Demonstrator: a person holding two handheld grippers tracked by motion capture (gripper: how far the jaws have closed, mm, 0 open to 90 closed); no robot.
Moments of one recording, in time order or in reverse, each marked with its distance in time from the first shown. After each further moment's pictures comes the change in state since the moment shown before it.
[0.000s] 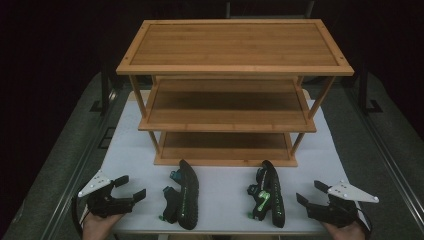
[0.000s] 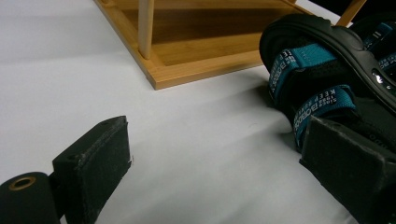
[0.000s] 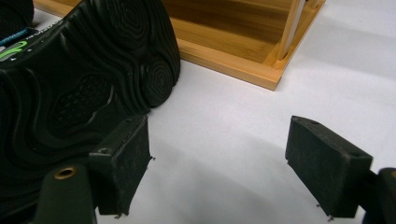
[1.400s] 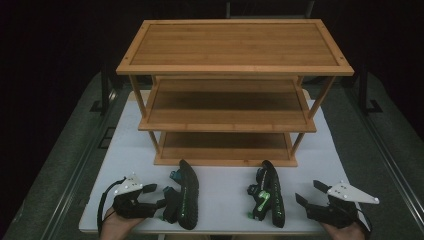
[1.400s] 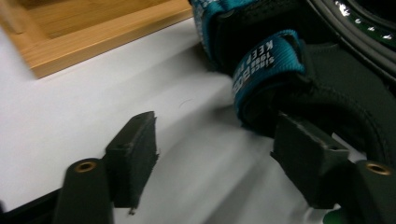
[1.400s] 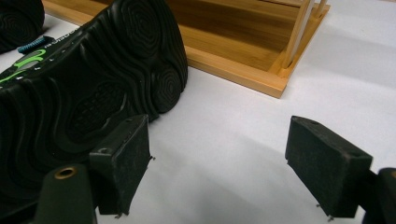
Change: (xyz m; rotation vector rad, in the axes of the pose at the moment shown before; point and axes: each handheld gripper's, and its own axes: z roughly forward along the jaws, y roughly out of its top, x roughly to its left) left arm -0.040 0.005 0.044 0.190 -0.137 0.150; right arm 0.006 0.004 -0.003 -0.013 0.004 -0.011
